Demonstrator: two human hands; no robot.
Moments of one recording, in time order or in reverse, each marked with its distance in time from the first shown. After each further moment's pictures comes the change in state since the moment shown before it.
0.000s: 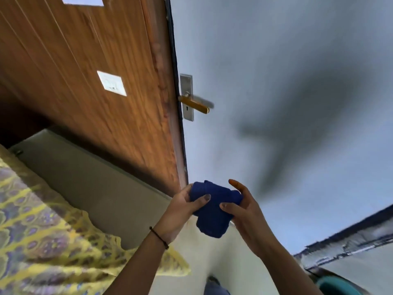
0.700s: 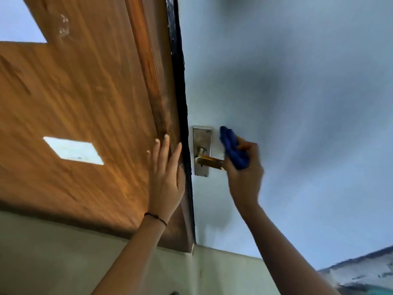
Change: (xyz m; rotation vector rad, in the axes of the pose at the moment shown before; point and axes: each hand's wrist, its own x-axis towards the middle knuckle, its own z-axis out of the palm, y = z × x) left_hand 0.290 0.173 -0.171 1.280 0.414 1.087; right_hand 0.307 -0.119 0.147 -0.405 0.776 -0.796
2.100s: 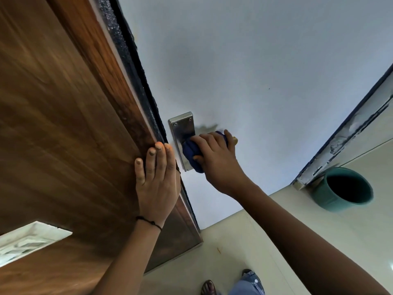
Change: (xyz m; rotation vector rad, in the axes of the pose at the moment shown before) left_hand 0.042 -0.076 0.048 0.108 0.201 0.635; right_hand -0.013 0.054 0.069 -1.030 -0.181 -0.115
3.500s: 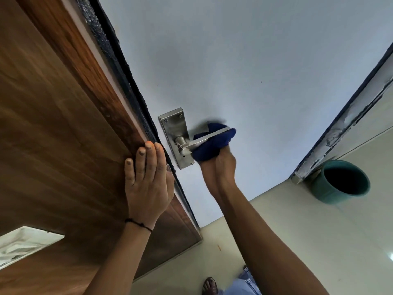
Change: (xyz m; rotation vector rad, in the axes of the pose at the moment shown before) left_hand -0.001 -0.002 -0.004 -0.065 -0.019 0.042; right_hand 0.007 -0.016 0.014 2.008 0.566 0.979
